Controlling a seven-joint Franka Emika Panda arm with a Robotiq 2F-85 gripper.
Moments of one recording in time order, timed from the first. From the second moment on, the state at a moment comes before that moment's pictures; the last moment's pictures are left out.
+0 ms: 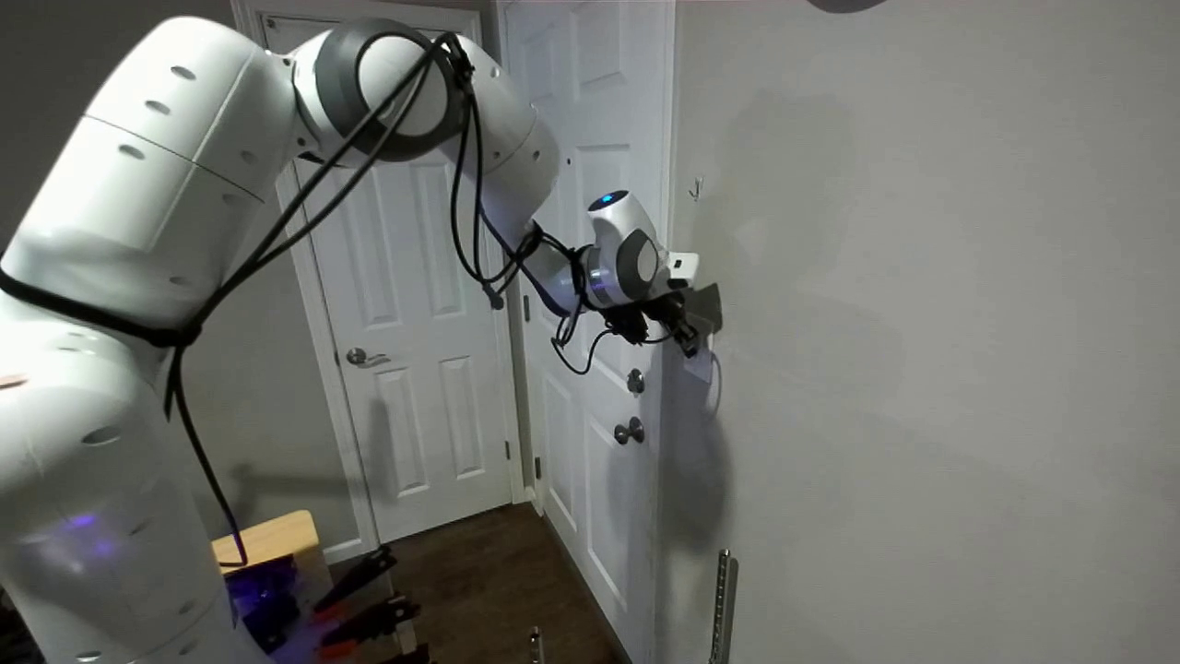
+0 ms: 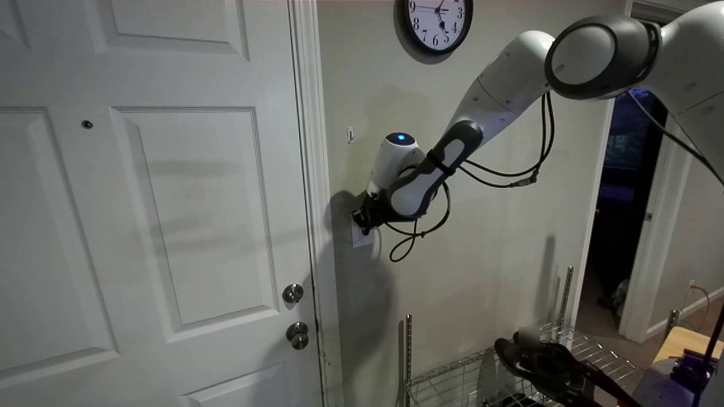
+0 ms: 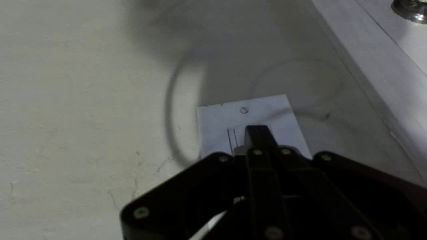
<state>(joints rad) 0.16 0.62 -0.03 -1.73 -0.40 2.89 0.82</state>
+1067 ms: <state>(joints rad) 0.36 0.56 -0.20 -1.84 -0.21 2.89 0.71</state>
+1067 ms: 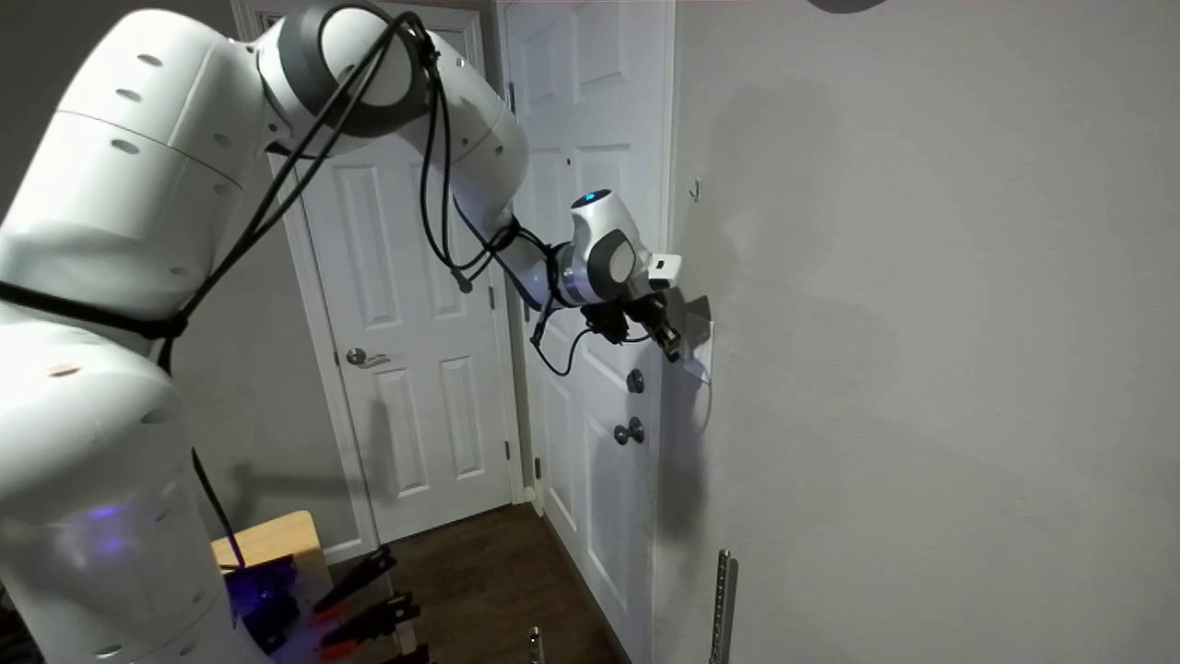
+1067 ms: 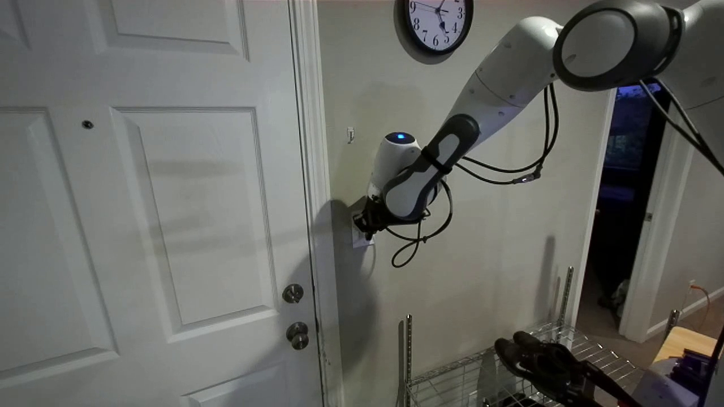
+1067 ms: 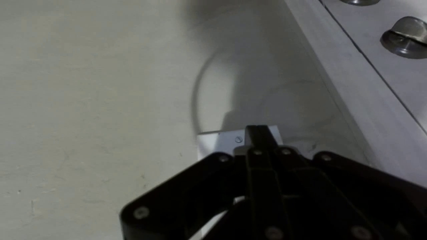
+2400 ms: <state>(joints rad) 0.31 0.66 -0.16 -1.67 -0.17 2.81 0.66</state>
